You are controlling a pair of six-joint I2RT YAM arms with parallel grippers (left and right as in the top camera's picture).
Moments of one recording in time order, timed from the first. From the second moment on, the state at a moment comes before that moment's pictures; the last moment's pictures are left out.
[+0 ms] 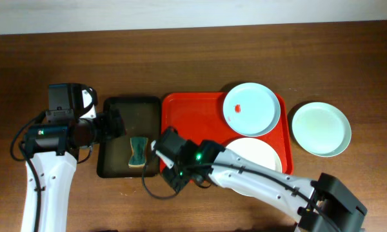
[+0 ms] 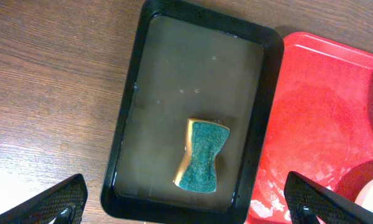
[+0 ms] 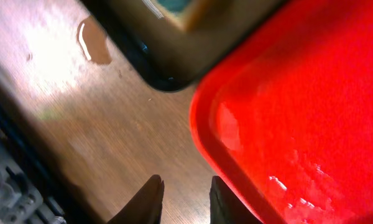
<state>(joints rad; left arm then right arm) 0.06 1.28 1.20 -1.04 0.08 -0.20 0.99 1.70 1.20 -0.69 -0.16 0.20</state>
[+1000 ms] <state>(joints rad) 0.06 1.28 1.20 -1.04 0.08 -0.20 1.10 1.80 0.97 -0.36 0.08 -0.24</state>
